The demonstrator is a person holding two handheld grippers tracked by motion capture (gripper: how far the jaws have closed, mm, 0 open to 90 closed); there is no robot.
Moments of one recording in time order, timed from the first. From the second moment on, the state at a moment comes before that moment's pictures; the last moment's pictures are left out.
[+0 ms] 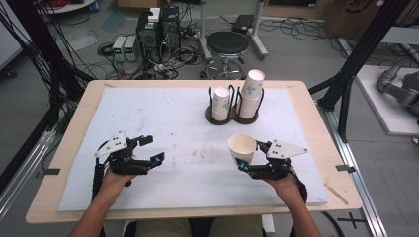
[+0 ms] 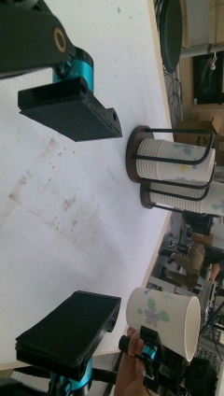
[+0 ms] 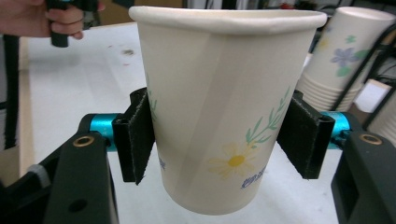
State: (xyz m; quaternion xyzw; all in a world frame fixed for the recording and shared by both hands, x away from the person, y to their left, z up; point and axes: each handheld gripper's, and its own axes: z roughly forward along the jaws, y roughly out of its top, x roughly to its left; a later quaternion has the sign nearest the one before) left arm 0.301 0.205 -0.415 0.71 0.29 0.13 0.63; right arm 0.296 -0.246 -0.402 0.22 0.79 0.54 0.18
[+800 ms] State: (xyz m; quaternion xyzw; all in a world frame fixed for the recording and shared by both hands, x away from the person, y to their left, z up) left arm 0.302 0.211 -0.420 0.71 0.30 0.14 0.63; right arm 0.296 -0.269 -0.399 0.27 0.74 0.57 0.23
